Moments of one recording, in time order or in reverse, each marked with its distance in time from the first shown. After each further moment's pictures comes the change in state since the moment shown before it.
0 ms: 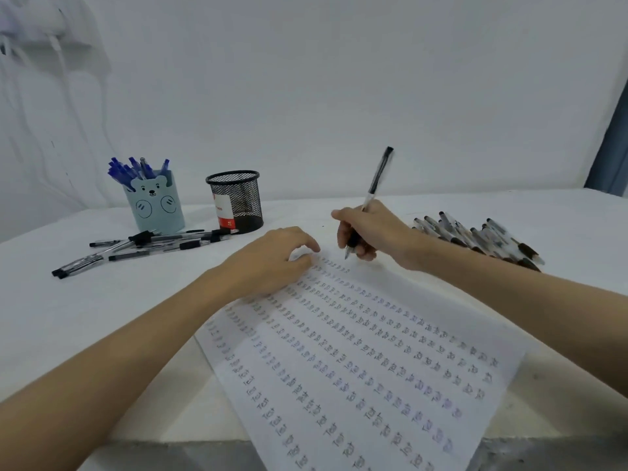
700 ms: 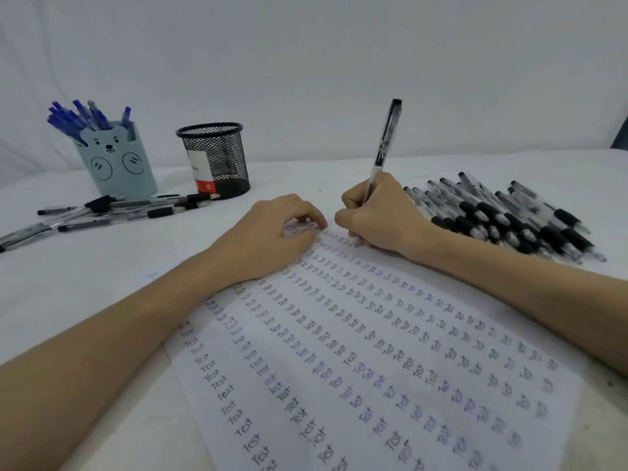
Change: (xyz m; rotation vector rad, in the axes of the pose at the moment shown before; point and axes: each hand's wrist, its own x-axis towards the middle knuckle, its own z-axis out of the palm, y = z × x) left_hand 0.010 -0.012 0.024 -0.223 0.159 0.114; right_hand 0.011 0.031 0.021 -0.113 0.161 -0.222
